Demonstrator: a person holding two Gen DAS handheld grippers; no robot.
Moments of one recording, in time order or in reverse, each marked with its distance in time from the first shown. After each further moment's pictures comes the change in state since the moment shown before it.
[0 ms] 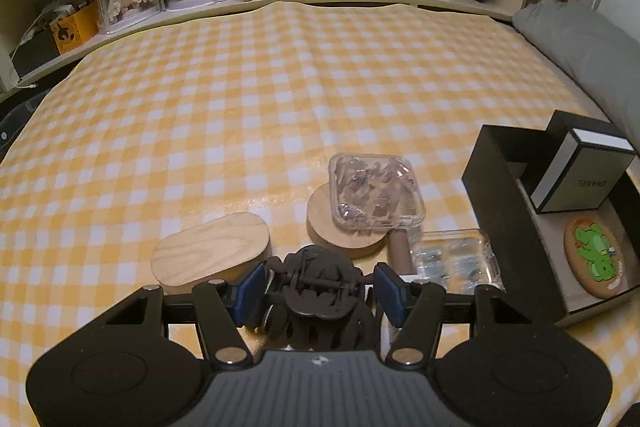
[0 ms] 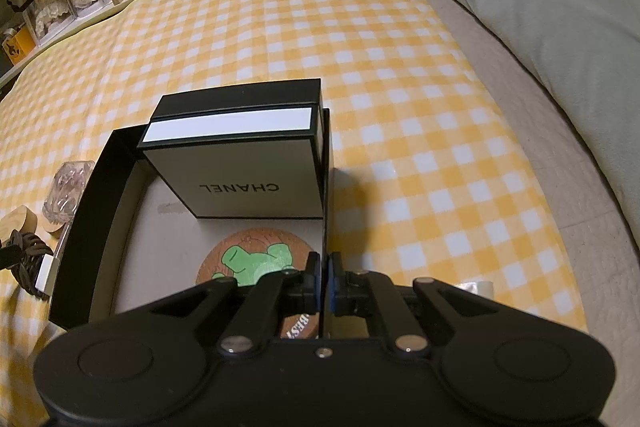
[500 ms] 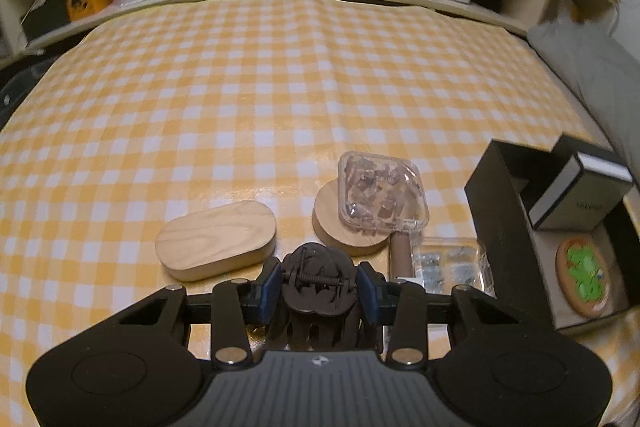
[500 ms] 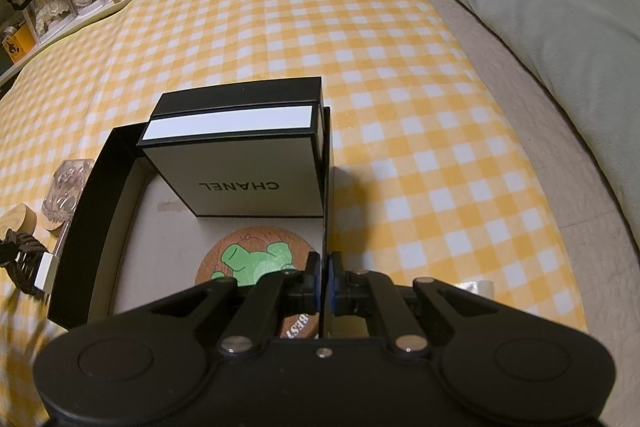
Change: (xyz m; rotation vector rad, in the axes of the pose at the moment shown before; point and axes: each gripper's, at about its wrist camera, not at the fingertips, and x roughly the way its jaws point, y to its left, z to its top) left arm -0.006 0.013 0.007 -0.120 0.036 -0.025; right arm 0.001 0.000 0.000 -0.001 0.000 -0.001
